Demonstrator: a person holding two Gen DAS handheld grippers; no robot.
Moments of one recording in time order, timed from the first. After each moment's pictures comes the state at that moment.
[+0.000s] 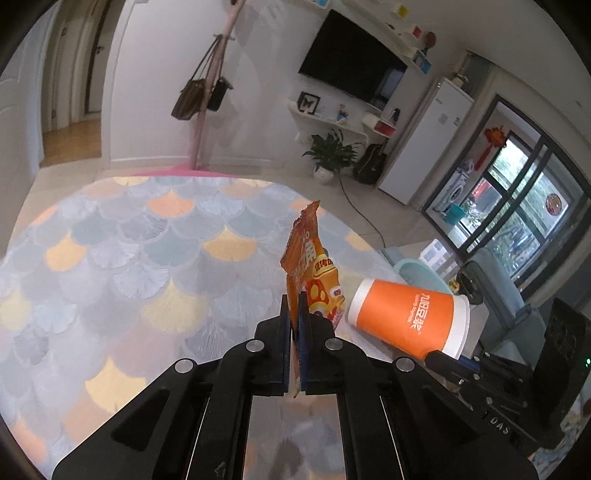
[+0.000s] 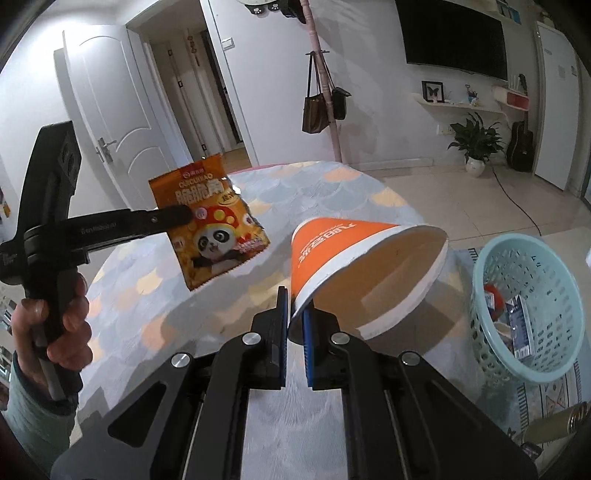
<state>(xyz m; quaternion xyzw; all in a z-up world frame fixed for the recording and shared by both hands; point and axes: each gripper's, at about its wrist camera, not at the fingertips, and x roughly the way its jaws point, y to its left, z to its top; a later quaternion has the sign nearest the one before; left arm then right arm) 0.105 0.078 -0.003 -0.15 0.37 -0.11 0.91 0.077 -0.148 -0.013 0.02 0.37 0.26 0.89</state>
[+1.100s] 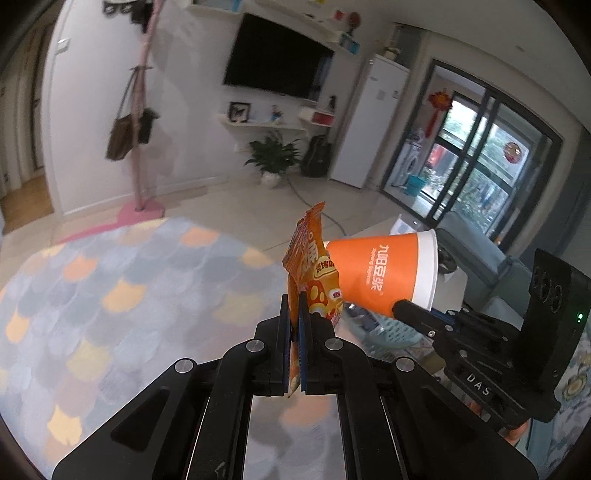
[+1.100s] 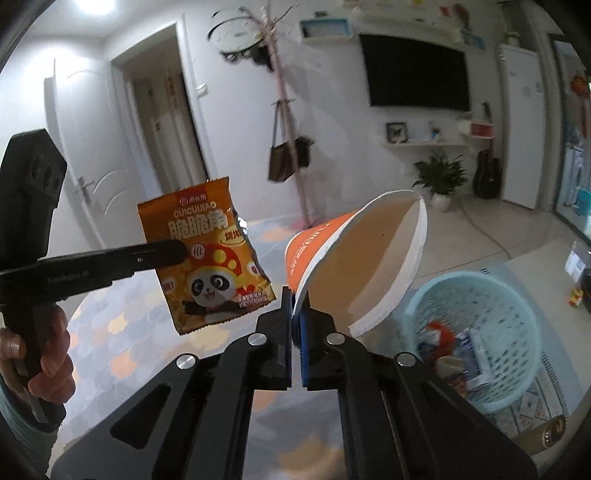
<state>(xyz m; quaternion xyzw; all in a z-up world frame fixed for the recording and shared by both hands) 0.120 -0.034 0.036 -0.07 0.34 -0.21 0.91 0.083 -0.224 0.022 0.04 0.28 0.19 0.94</state>
